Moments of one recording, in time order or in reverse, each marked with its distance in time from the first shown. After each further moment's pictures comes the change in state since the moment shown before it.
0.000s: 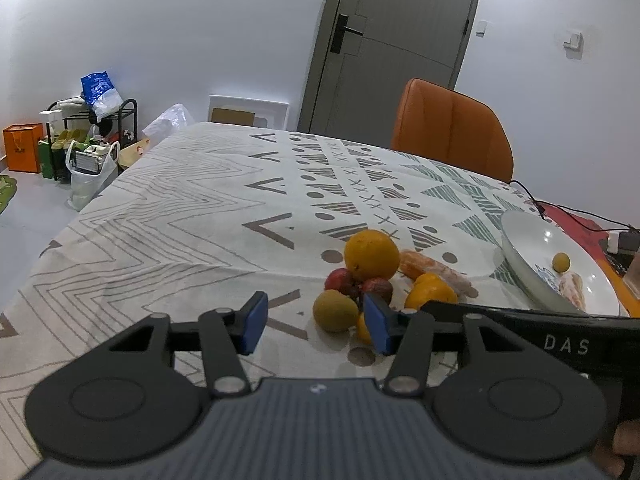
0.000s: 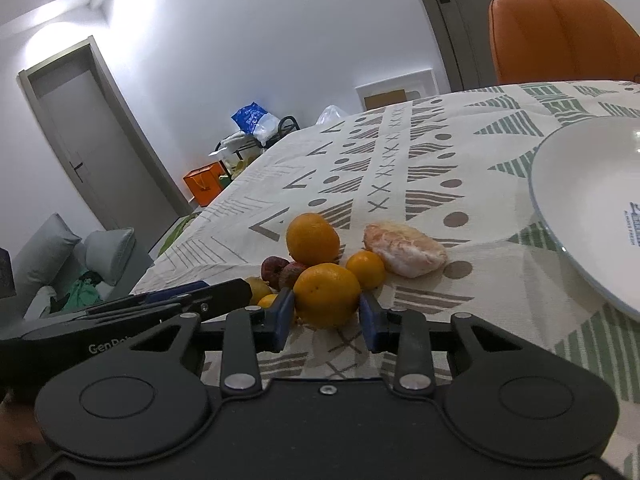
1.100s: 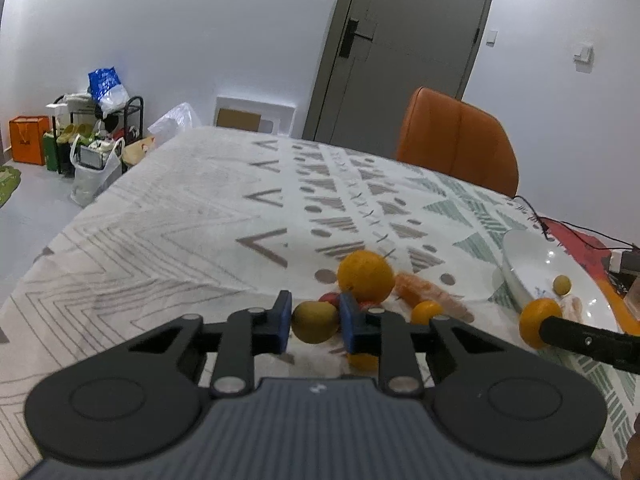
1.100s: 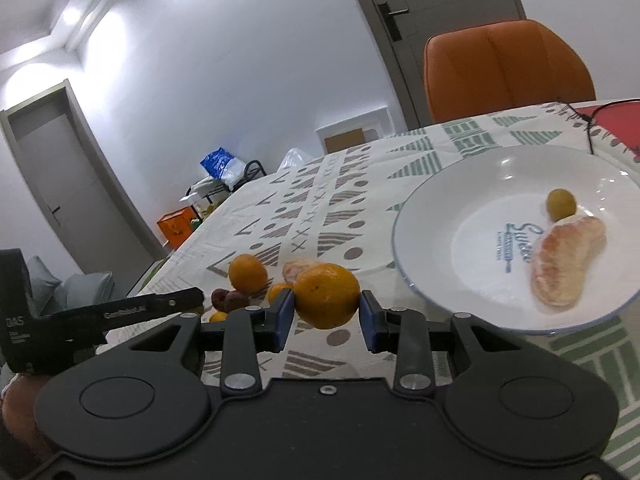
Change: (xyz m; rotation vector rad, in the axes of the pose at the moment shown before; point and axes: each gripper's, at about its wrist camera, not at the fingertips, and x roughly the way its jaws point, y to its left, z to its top) left arm 0.002 -0.006 0.014 -0.038 -0.016 0.010; right arm -0.072 -0.042 -0.002 0.061 -0.131 -0.089
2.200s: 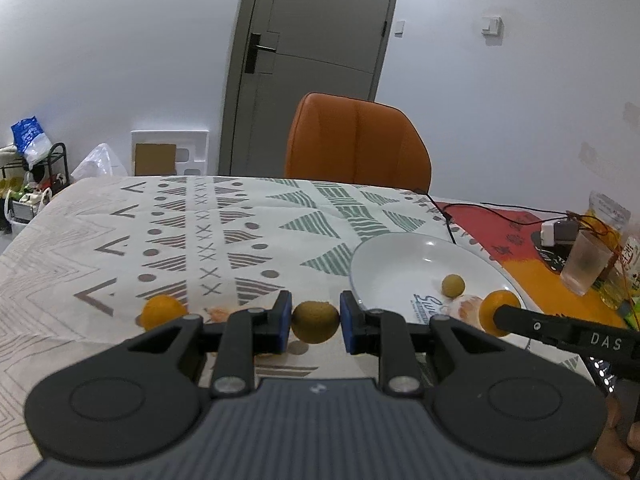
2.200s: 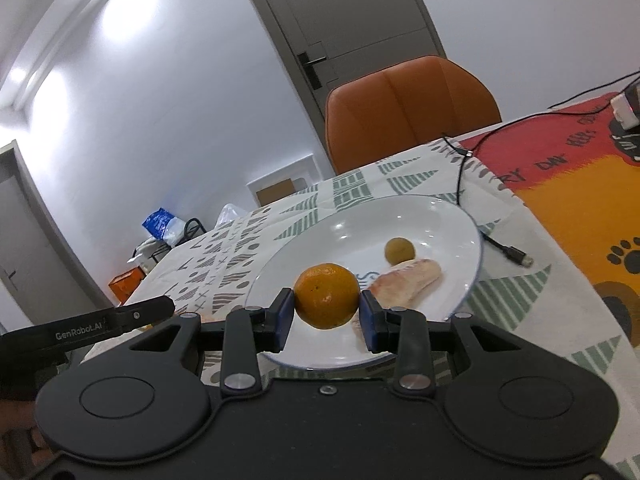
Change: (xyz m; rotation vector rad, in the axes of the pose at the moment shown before) left arm 0.006 -0.124 0.005 0.165 -0.031 -0.165; right arm -0.057 -0.083 0.009 0.116 -0.144 -0.162
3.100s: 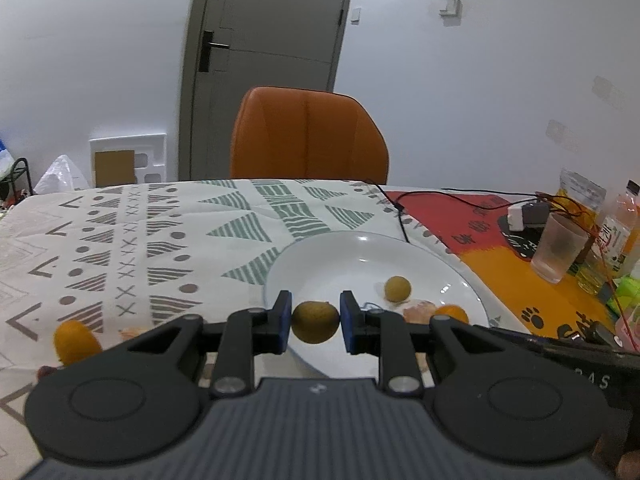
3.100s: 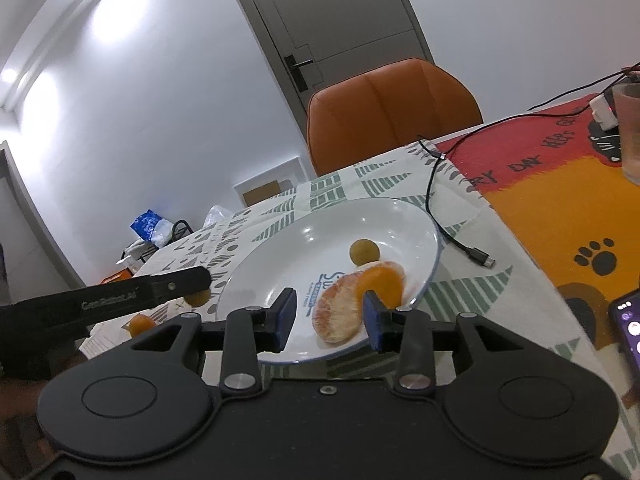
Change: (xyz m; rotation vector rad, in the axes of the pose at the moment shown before) left arm 0.034 -0.055 0.007 0.071 0.023 -0.090; right arm -0.014 -0.019 0.001 -0.003 -0.004 -0.036
